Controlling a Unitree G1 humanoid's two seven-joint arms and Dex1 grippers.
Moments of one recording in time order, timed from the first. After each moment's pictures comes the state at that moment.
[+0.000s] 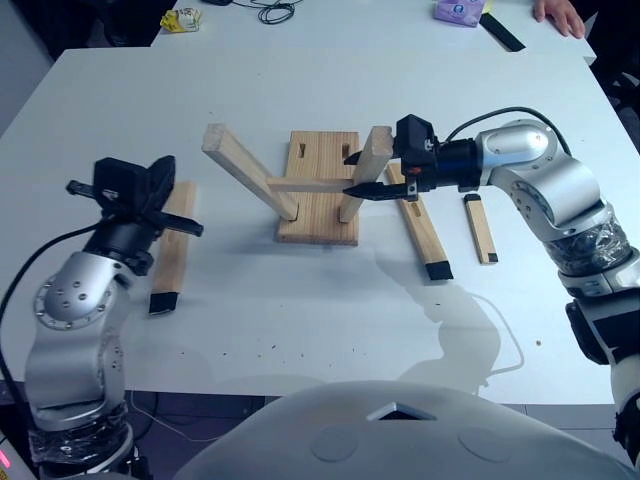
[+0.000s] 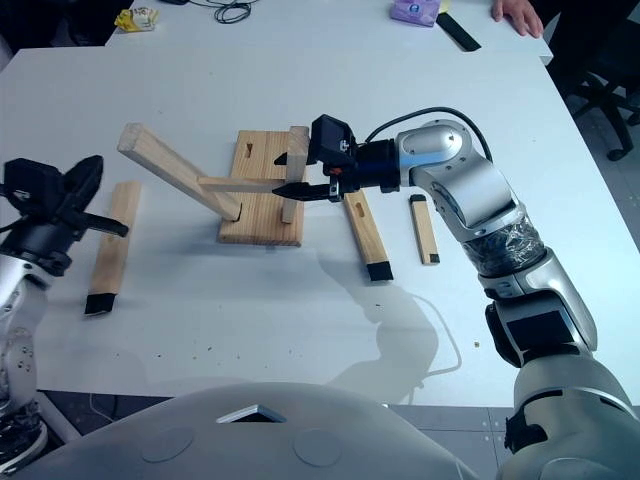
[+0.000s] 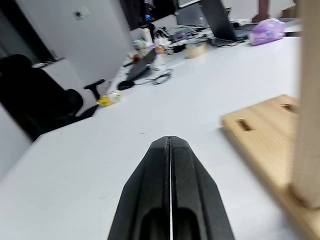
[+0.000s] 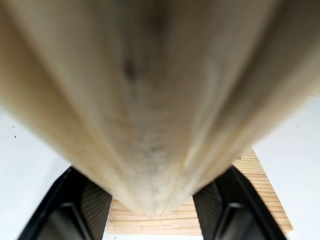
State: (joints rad) left arm 0.22 0.50 0.41 -0.72 -0.29 0.59 -0.31; right arm -0.64 -0.63 0.44 -0.03 0.47 0.36 1.06
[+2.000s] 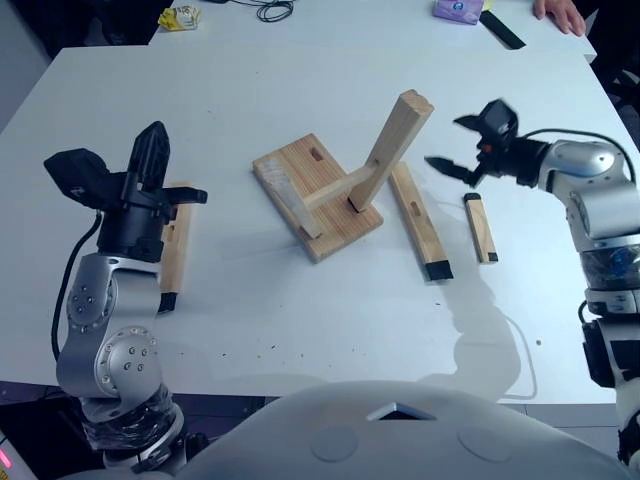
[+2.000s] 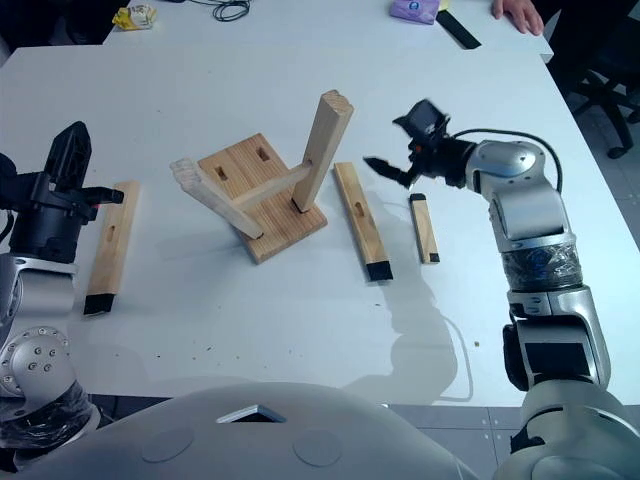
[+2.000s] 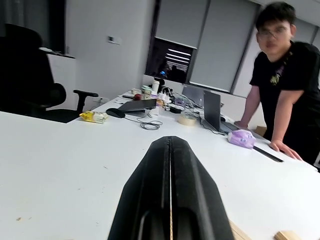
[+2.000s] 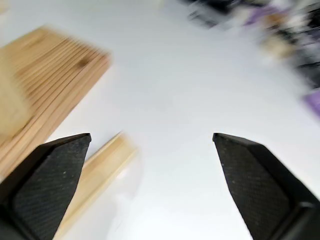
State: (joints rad) left arm 0.15 0.21 0.46 -0.73 -0.69 0.50 -0.13; right arm -0.48 -0.63 0.04 0.04 0.21 0.45 0.75
